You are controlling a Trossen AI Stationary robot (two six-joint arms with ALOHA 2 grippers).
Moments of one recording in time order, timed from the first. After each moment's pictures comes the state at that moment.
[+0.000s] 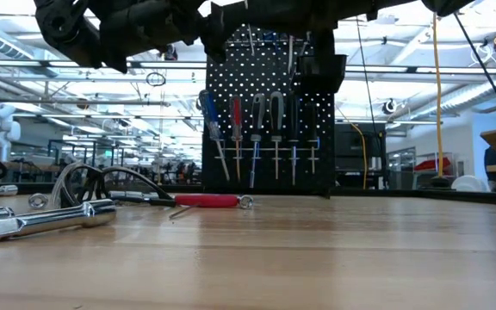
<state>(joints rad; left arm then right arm) 0.01 1.55 0.62 1.11 0.37 -0.09 0.32 1.61 0.85 0.67 0.60 0.22</state>
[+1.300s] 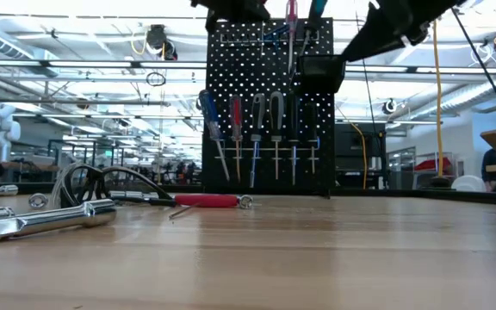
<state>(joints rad) 0.19 1.49 1.21 0.21 -0.28 0.05 0.39 1.20 0.85 -0.42 1.00 0.43</state>
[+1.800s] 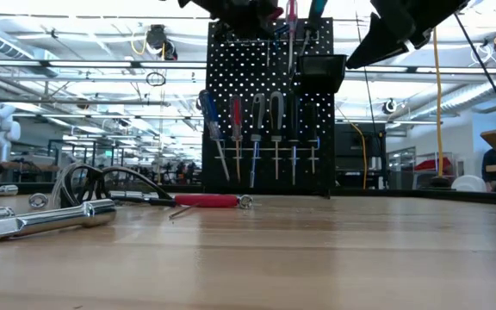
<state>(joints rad) 0.29 1.65 1.43 0.14 -0.38 -0.01 0.37 1.20 0.85 -0.50 0.99 0.46</state>
